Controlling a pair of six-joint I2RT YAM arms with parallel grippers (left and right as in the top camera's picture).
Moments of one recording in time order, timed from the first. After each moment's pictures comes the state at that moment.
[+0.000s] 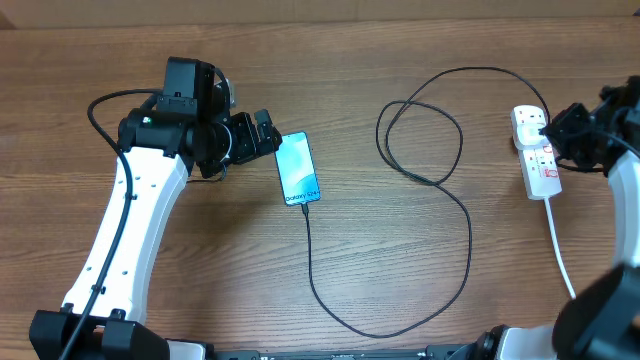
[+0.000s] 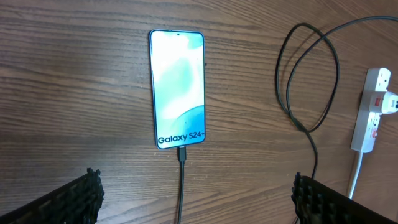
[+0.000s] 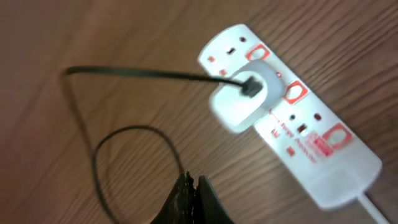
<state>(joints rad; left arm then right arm) -0.14 1.56 1.42 -1.00 0.33 -0.47 -0.43 1.59 1.29 -0.71 -0.31 0.41</state>
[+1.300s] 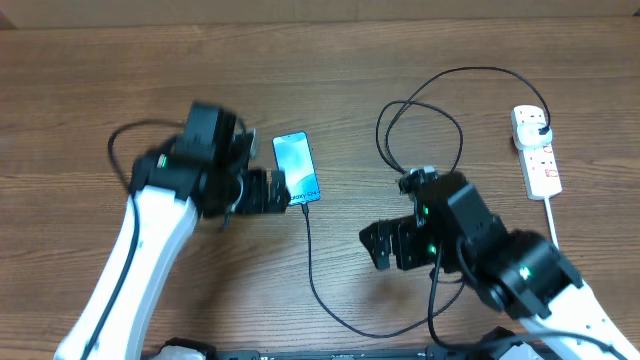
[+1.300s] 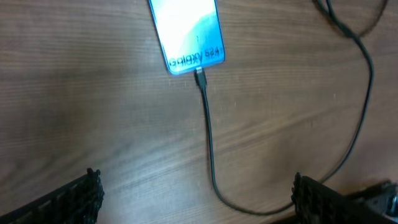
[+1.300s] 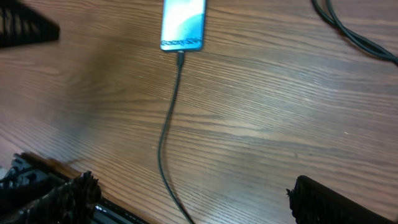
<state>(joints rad) -0.24 1.34 1.18 -1.10 0.30 -0.29 0.66 1.00 1.02 -0.98 -0.12 0.48</state>
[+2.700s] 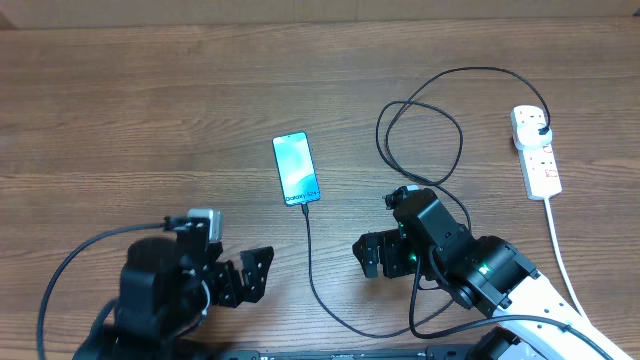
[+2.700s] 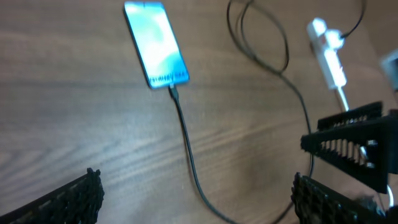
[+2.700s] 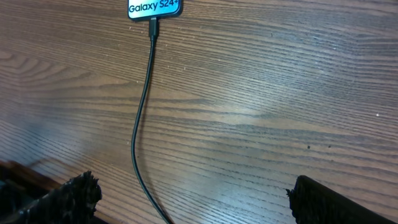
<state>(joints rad) -0.24 0.53 0.79 -0.99 0.29 -0.39 0.70 1.06 0.82 -0.82 -0.09 0.54</state>
